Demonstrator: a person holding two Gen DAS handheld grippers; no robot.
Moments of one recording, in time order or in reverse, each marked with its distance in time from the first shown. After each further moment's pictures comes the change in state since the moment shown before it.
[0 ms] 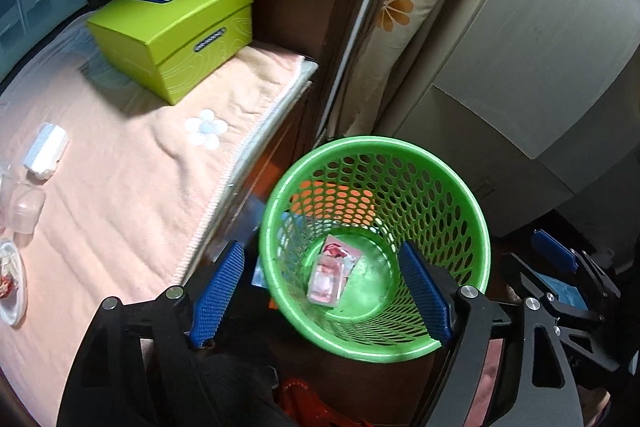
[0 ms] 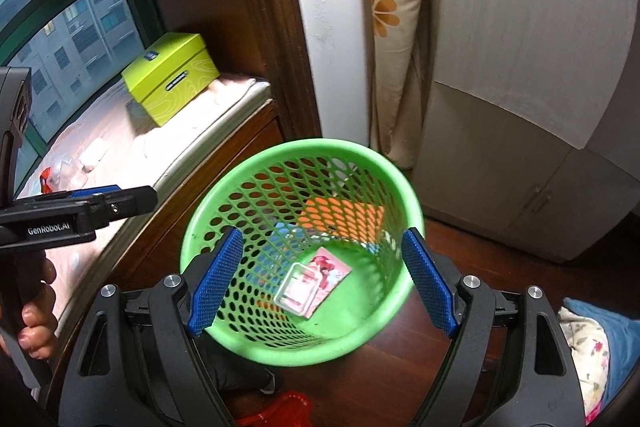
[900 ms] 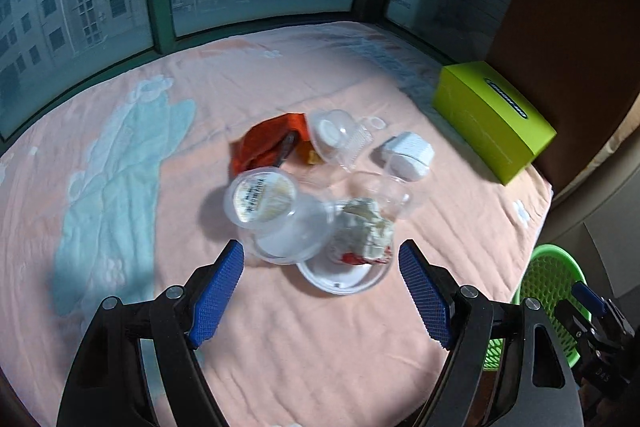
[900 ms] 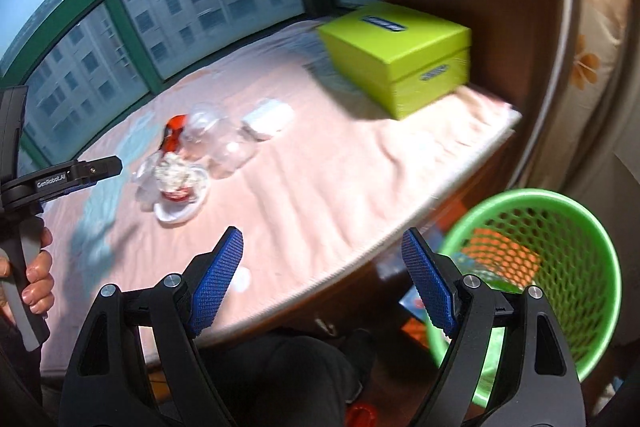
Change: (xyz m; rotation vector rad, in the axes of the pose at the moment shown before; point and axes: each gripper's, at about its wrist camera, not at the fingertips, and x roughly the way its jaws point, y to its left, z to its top) left arm -0.165 0.272 -0.078 -0.458 -0.195 0.411; right arm 0.031 0.246 0.019 -0.291 0.044 0.371
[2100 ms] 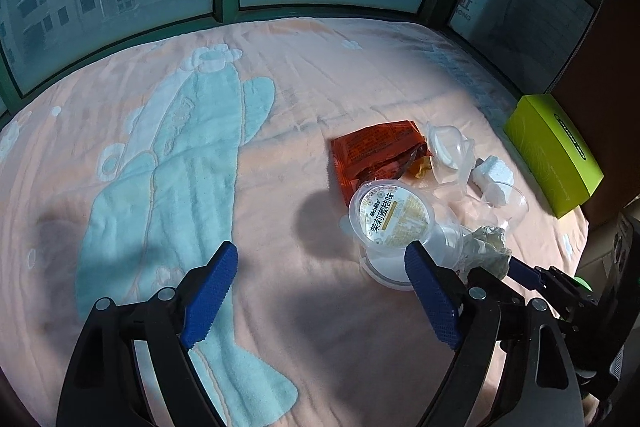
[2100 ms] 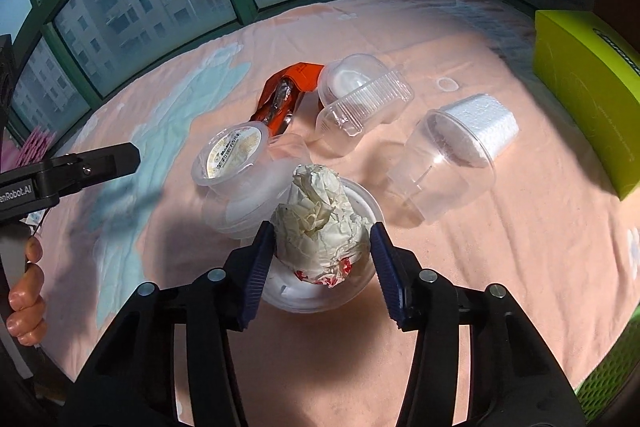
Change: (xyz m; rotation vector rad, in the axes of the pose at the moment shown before) left arm 0.035 0.093 0.014 -0.118 0.042 0.042; right arm 0.135 0.126 0.040 -0.223 0.146 0.218
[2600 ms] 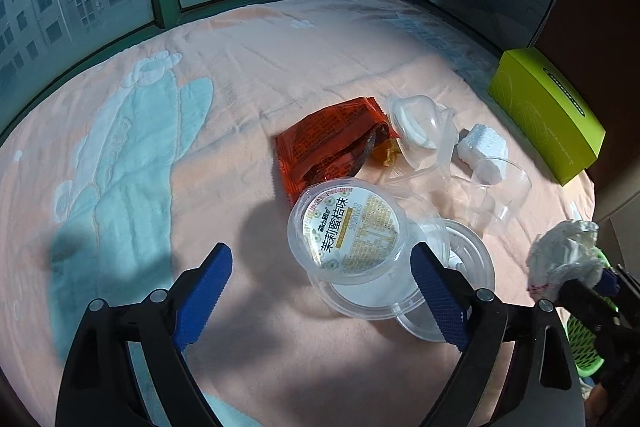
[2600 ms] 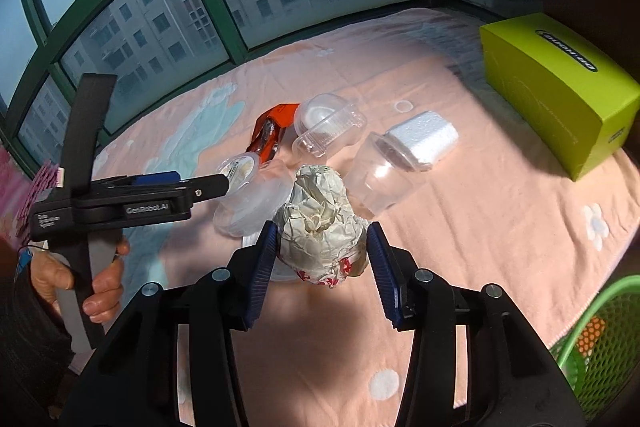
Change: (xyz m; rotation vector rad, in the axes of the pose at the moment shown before) left arm 0.046 -0.044 0.012 0.159 0.049 -0.021; right arm -0.071 -0.027 -0.015 0.079 -0.108 -0.012
